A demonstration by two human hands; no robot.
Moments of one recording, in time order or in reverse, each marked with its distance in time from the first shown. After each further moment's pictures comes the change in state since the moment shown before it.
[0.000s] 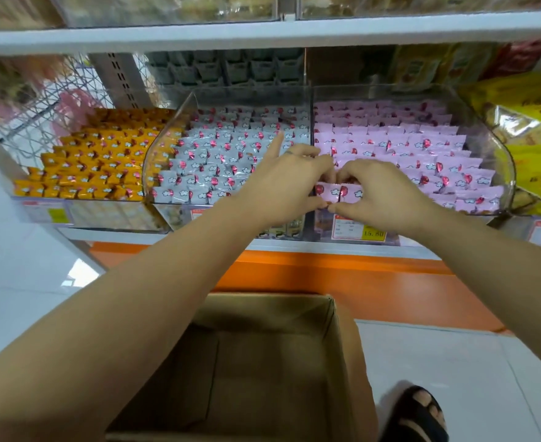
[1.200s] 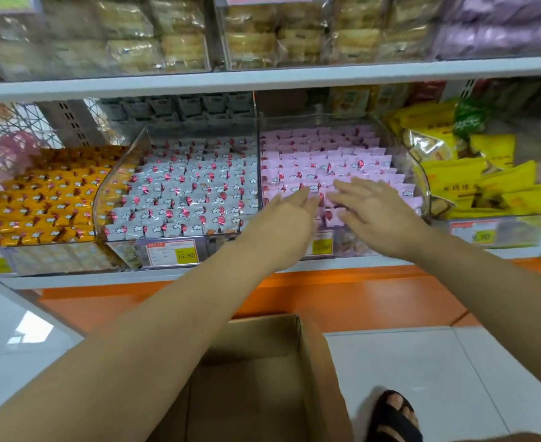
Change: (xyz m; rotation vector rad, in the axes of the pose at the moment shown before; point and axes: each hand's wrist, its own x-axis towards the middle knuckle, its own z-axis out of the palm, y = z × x) left_hand 0.010 0.059 0.012 0.009 -0.155 0.011; right_hand -0.048 0.045 -0.030 -0.216 -0.062 0.079
